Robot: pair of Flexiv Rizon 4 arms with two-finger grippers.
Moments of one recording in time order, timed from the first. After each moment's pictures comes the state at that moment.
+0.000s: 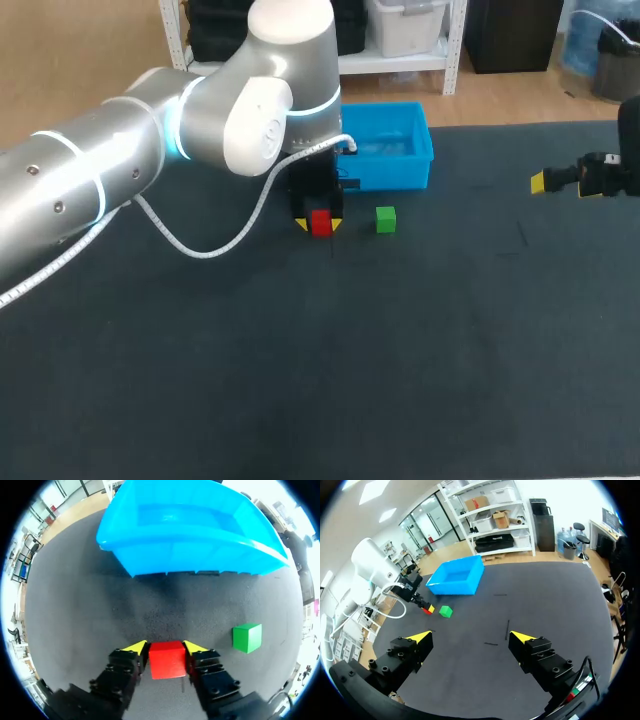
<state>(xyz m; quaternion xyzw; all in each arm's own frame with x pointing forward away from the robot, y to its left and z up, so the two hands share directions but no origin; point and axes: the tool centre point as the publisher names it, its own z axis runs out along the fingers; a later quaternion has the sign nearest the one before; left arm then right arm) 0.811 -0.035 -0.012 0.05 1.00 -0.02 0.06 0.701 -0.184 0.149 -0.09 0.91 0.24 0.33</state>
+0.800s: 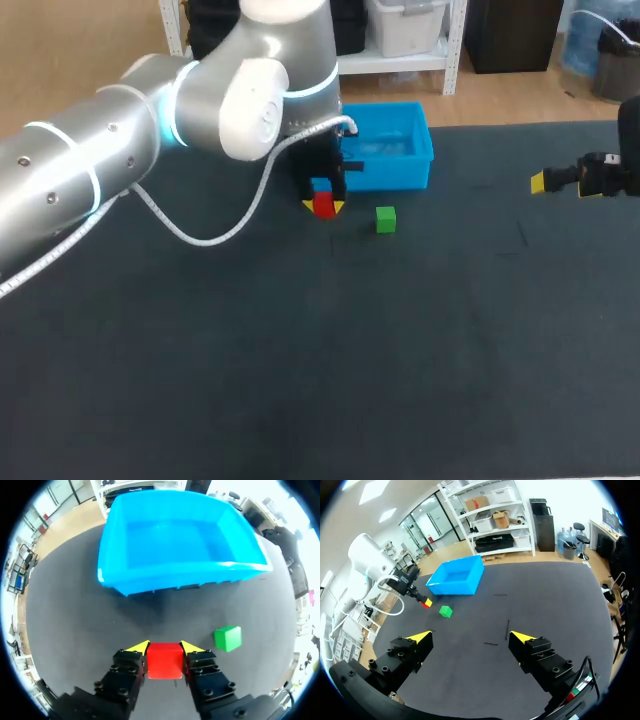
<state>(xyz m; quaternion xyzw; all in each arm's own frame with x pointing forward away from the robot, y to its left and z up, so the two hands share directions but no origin) 0.821 -0.045 0.023 0.09 0.99 -0.05 0.07 0.701 -0.184 0.149 -0.09 0.91 0.24 0.33</state>
